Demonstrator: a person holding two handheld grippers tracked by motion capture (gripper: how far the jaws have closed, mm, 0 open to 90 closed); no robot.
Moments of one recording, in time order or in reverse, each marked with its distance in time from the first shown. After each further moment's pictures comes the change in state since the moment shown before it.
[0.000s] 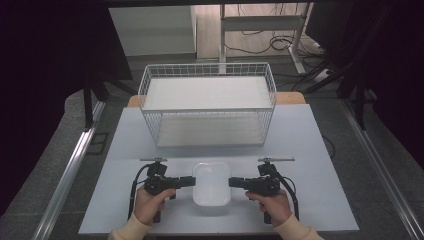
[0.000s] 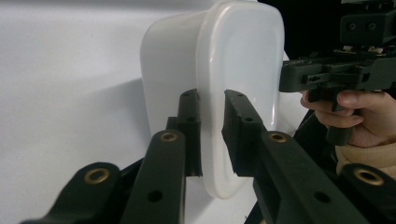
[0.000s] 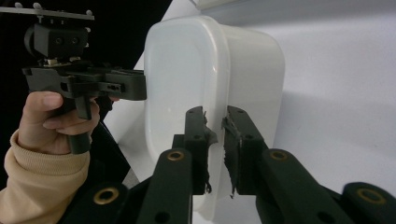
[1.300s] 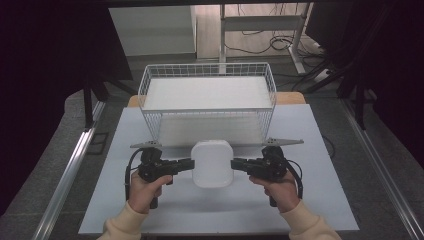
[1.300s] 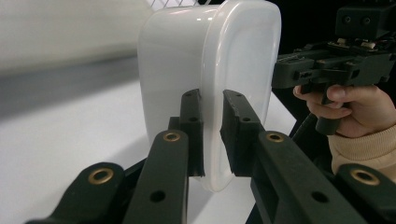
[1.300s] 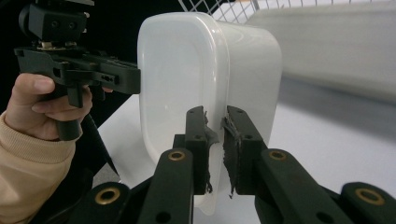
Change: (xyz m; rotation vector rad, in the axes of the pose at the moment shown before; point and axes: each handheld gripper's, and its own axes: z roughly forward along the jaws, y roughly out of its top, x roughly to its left) left arm -0.037 0.044 -0.030 -0.114 -0.019 0.172; right arm 0.041 0.048 -0.030 -0.090 -0.029 -0.263
